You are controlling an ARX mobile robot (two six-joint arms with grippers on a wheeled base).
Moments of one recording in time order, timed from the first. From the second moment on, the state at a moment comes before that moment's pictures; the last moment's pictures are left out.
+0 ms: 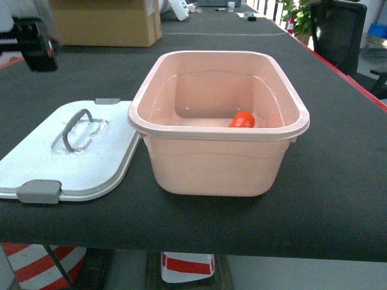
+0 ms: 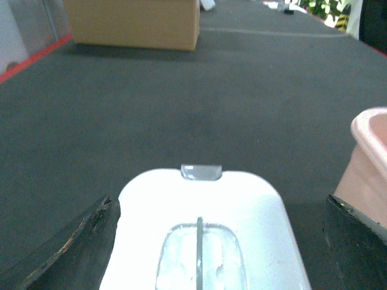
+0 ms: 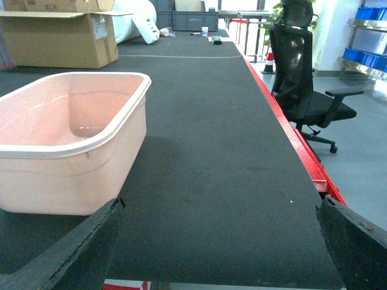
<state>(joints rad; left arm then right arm) 0.05 1.84 0.96 0.76 0.08 -0.02 0.00 0.00 0.01 -0.01 0.00 0.00</state>
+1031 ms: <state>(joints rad) 0.05 2.27 1.19 0.65 0.14 0.07 0.00 0.00 0.01 -0.01 0.00 0.00</state>
